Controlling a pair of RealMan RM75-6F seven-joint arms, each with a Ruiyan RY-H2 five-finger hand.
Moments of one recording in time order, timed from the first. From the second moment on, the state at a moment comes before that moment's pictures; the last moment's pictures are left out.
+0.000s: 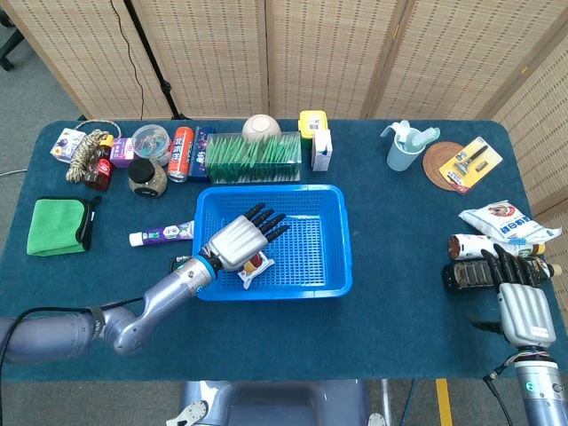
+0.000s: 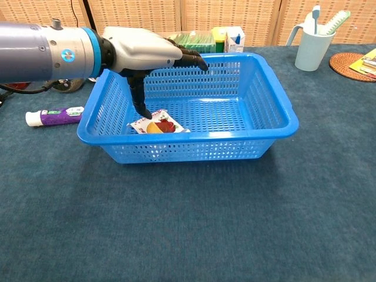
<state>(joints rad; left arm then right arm) -1.09 -1.44 -0.14 -1.56 1.03 0.72 0.60 0.13 -1.09 0.10 -1.78 -1.32 1.37 -0.14</state>
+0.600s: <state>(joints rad) -1.15 -1.53 -0.08 -1.41 0.97 0.67 0.60 0.14 -1.10 0.11 -1.76 -1.29 1.36 -0.14</state>
